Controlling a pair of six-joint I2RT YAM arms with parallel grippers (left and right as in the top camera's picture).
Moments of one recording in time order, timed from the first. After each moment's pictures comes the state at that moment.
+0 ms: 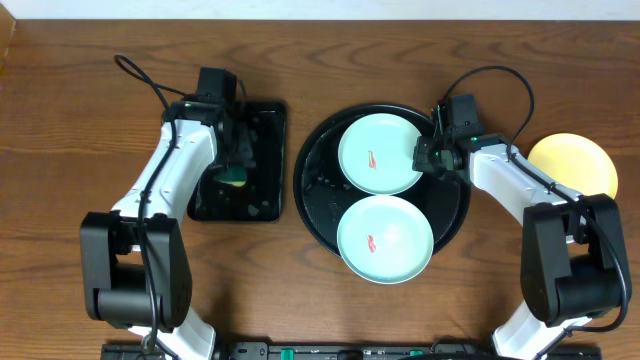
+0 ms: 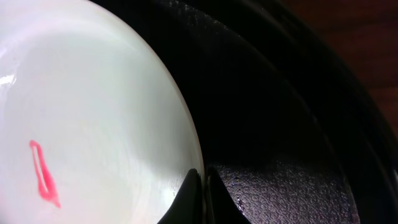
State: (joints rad) left arm -0.10 1.79 1.29 -0.79 -0.09 -0.33; right arm 0.21 1.85 1.08 -0.37 -0.08 0.36
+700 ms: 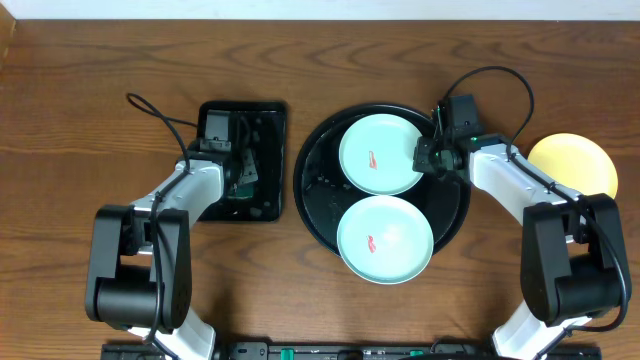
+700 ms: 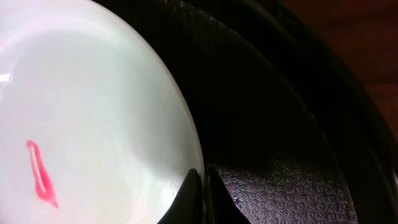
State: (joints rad) left arm -0.10 1.79 0.93 -0.32 -0.08 -0.35; right arm 0.21 1.85 1.08 -0.38 -0.07 0.36
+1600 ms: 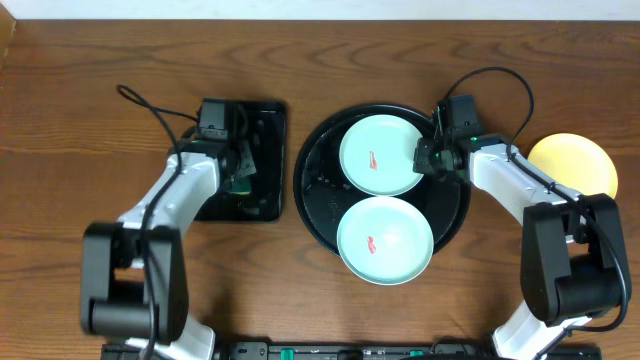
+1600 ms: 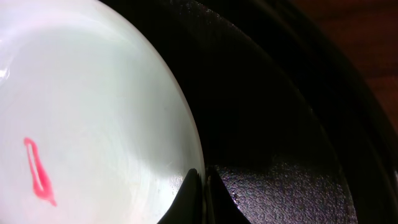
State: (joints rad) left arm -0.11 1.75 1.02 -0.48 -0.09 -0.37; right arm 0.21 1.85 1.08 -0.40 -0.07 0.36
